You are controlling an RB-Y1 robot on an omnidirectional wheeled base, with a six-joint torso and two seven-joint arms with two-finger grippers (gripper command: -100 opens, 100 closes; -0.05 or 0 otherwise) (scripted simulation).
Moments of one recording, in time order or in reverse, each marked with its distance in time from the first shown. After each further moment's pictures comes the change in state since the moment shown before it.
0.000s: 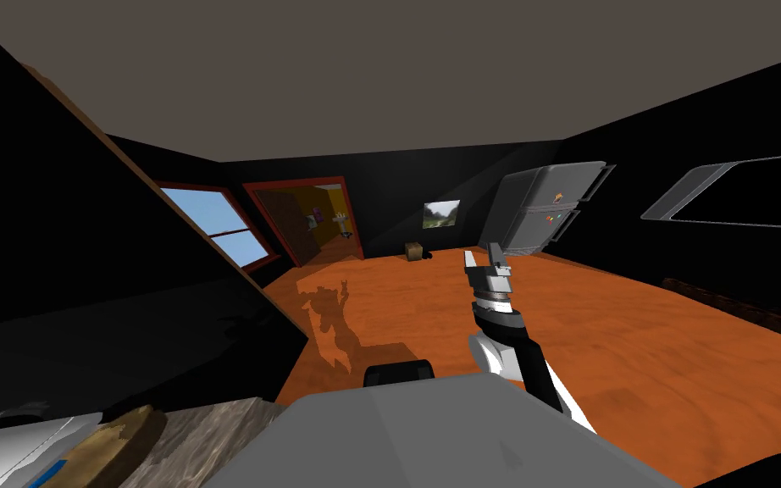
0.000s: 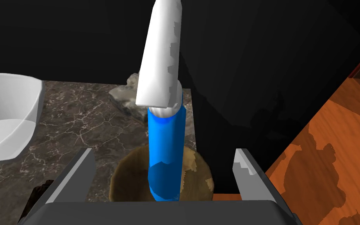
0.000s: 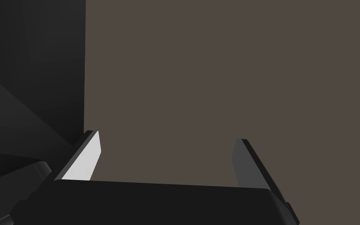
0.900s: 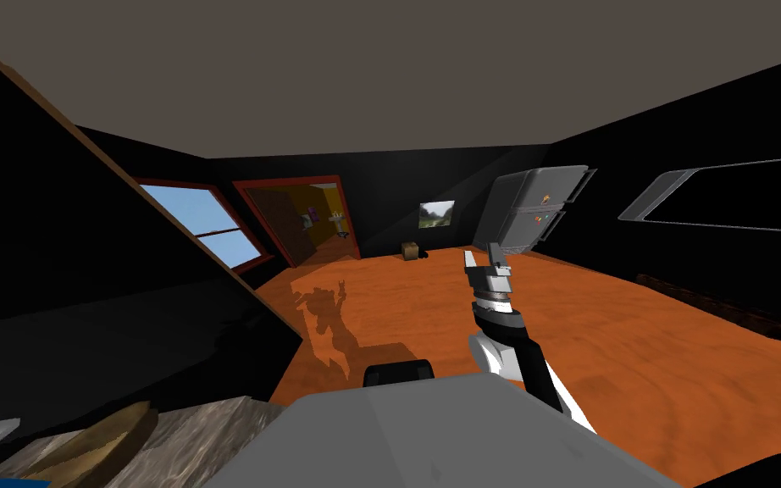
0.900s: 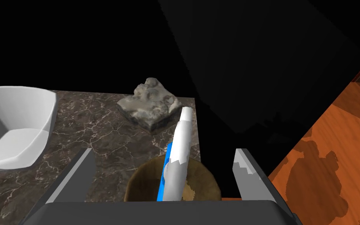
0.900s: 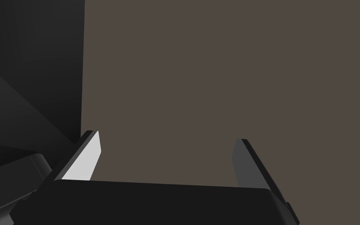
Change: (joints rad) left arm 0.057 0.086 0.166 0.108 0.138 0.045 -0.029; right arm 0.000 0.000 0.000 0.000 0.000 0.000 0.000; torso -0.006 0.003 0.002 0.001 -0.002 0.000
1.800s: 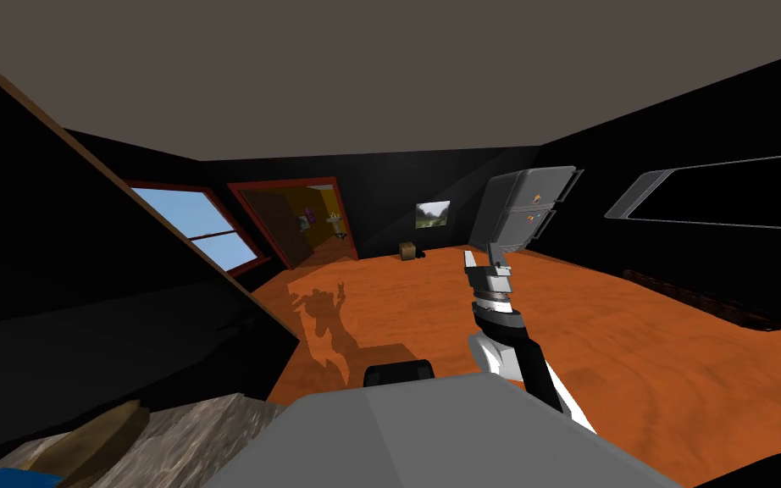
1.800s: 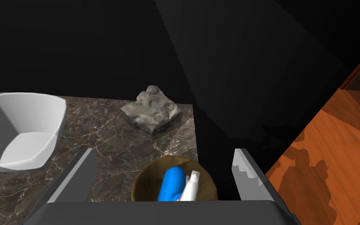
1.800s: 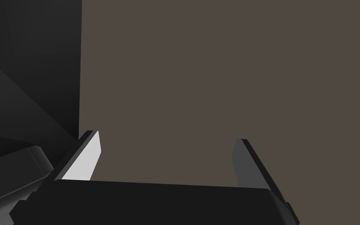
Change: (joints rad) left arm 0.046 0.058 0.122 0.065 0.098 0.029 -0.017; right arm 0.000 0.000 0.000 0.000 0.000 0.000 0.000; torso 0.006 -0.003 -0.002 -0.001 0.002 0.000
